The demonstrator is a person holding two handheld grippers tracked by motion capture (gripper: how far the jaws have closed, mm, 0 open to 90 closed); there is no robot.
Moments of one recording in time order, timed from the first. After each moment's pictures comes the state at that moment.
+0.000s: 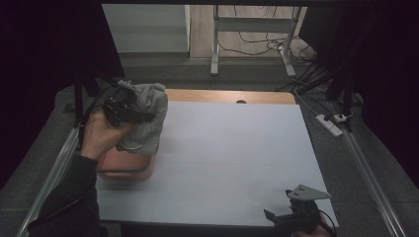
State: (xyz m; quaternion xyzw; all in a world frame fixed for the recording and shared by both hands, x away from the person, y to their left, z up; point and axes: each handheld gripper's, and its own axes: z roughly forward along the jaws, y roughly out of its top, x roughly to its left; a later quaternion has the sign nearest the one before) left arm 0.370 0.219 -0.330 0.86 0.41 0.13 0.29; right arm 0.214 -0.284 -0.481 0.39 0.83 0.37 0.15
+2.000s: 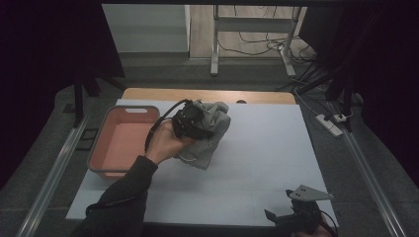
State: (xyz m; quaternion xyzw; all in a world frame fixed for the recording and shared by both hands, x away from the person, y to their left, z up) left arm 0.389 0.065 -0.377 0.91 0.27 0.09 0.30; right arm 0.212 -0.287 -0.480 0.39 0.83 0.38 0.14
